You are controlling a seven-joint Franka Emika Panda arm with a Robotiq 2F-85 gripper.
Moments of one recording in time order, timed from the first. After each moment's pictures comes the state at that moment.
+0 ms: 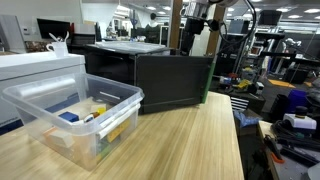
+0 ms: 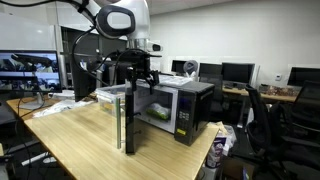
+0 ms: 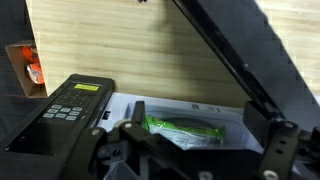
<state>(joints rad) -0.15 0.02 -0.23 -2.15 0.09 2.31 -0.58</state>
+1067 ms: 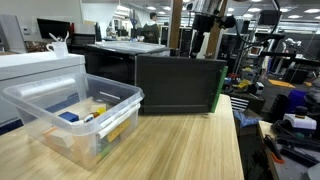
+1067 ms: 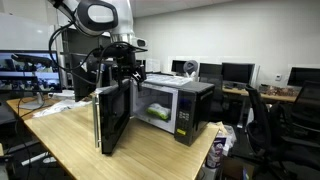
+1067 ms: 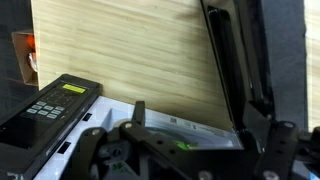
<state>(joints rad) -0.14 -0.15 -0.19 -2.33 -0.04 2.33 -0.58</state>
